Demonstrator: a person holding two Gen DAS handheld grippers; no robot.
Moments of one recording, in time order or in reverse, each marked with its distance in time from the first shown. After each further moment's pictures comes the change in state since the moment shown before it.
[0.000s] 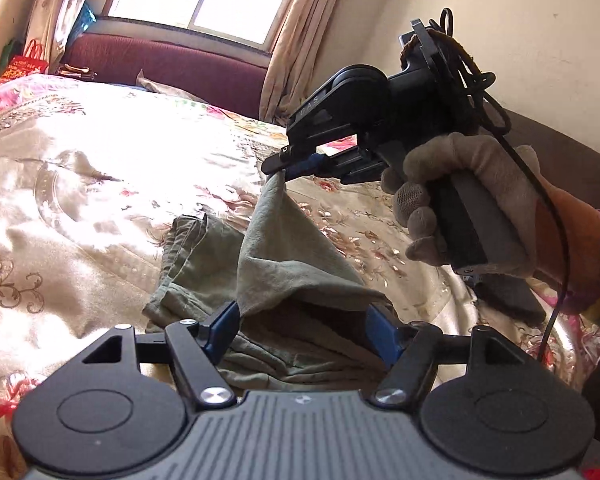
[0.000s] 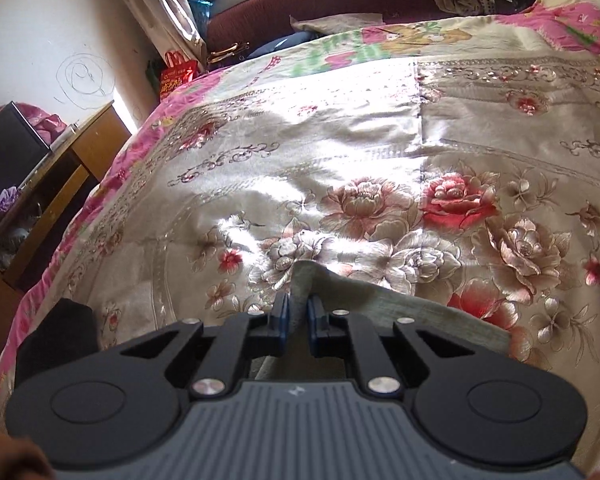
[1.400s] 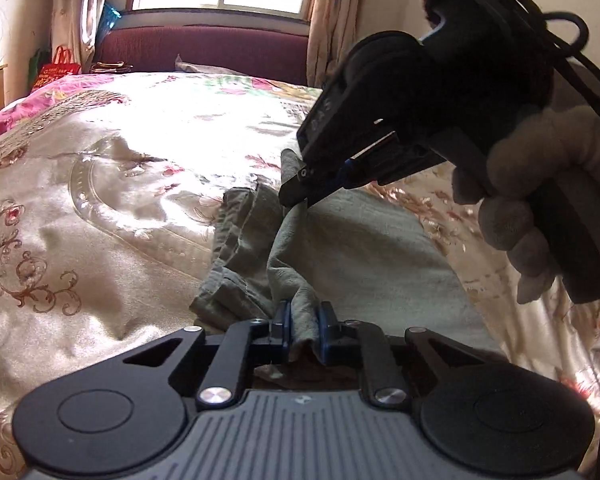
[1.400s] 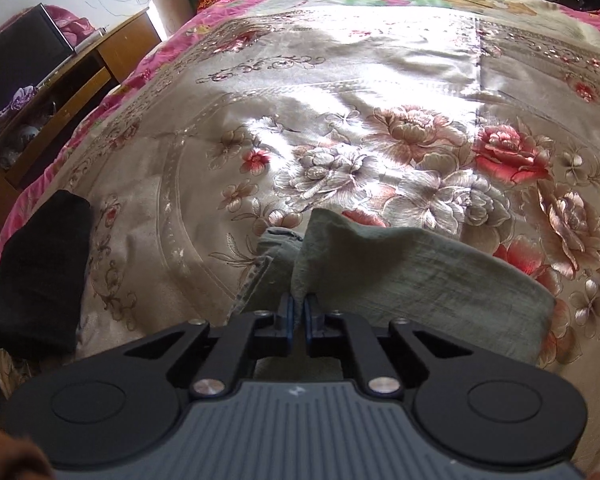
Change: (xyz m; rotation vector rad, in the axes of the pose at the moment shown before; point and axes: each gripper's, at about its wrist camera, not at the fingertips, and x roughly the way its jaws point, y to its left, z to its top) left arm 0.039 0.016 0.004 0.053 0.087 0.199; right arm 0.032 0.023 -0.037 -0.192 0.208 0.034
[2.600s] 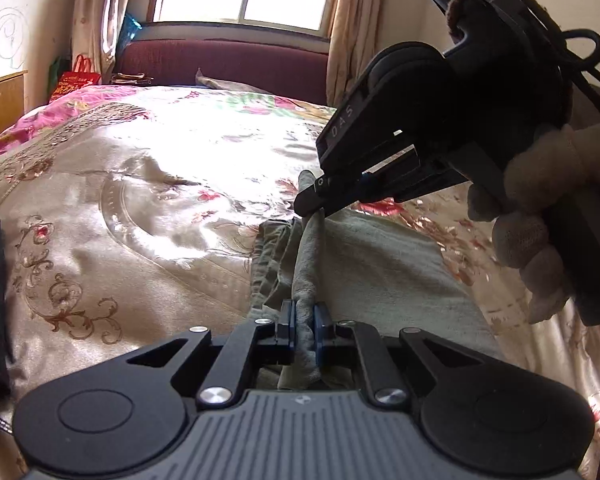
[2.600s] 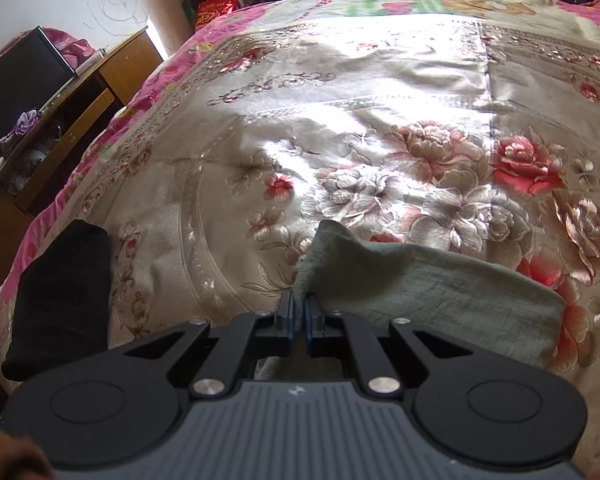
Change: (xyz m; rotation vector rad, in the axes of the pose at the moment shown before) left arm -0.006 0.024 0.015 -0.023 -0.037 0.042; right arm -0.001 0.020 0.016 0.058 -0.030 0.025
